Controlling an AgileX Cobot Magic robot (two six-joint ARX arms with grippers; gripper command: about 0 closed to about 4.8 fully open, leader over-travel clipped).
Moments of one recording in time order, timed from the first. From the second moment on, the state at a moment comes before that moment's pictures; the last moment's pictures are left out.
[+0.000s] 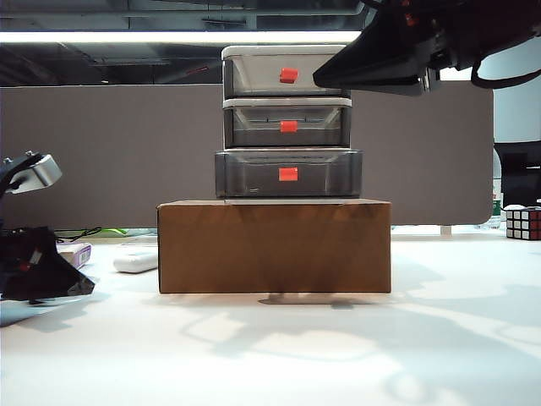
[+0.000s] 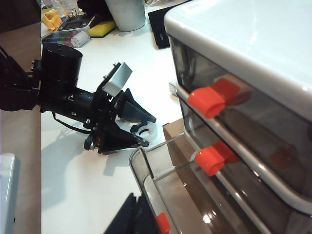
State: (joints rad) left arm -0.03 1.64 0.31 0.79 0.52 0.24; right arm 0.37 1.24 0.70 0.22 -0.75 -0.08
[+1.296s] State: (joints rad) left arm -0.03 1.64 0.32 0.75 0.52 0.35; right arm 0.37 1.24 0.70 0.22 -0.75 -0.08
